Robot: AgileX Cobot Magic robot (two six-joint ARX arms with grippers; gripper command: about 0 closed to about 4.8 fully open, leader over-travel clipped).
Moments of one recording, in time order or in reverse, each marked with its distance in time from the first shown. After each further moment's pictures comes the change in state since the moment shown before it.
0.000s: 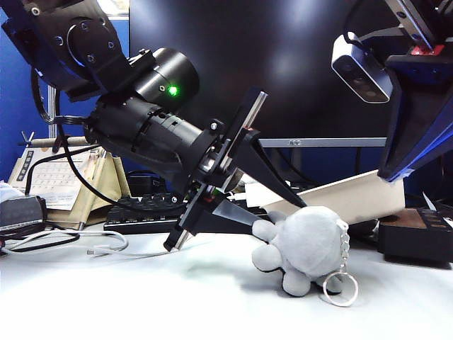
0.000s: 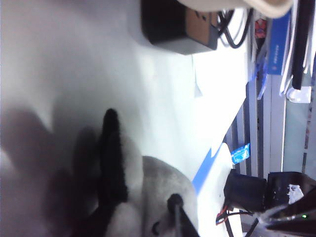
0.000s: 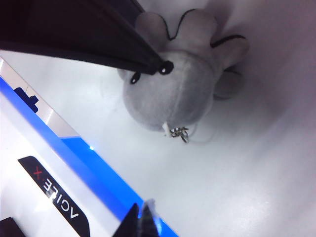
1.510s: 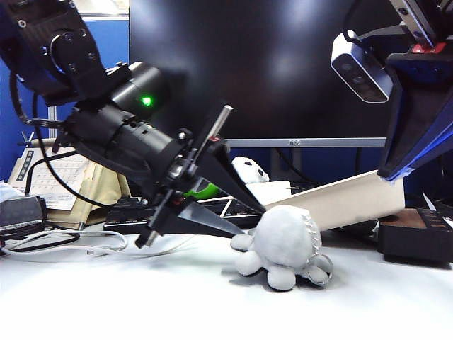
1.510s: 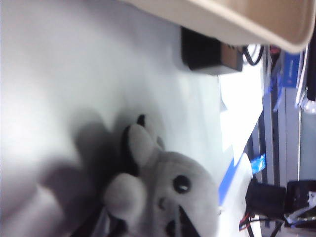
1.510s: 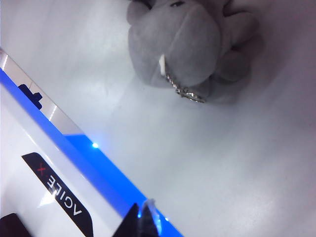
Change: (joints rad) left arm 0.121 0.000 0.000 -0.065 0.014 0.134; right arm 0.000 0.000 0.000 -0.006 -0.014 -0.010
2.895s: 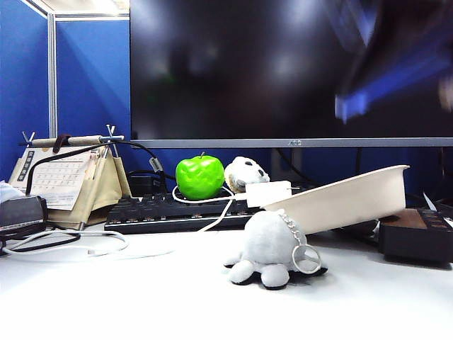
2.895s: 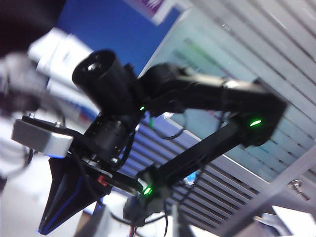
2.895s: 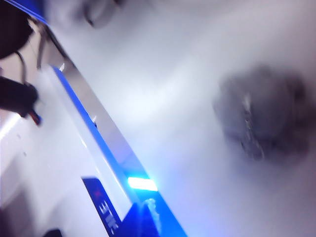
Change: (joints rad) left arm 0.026 -0.816 0.006 0.000 0.290 0.063; right arm 0.000 -0.149 0.000 0.122 -0.182 -0.016
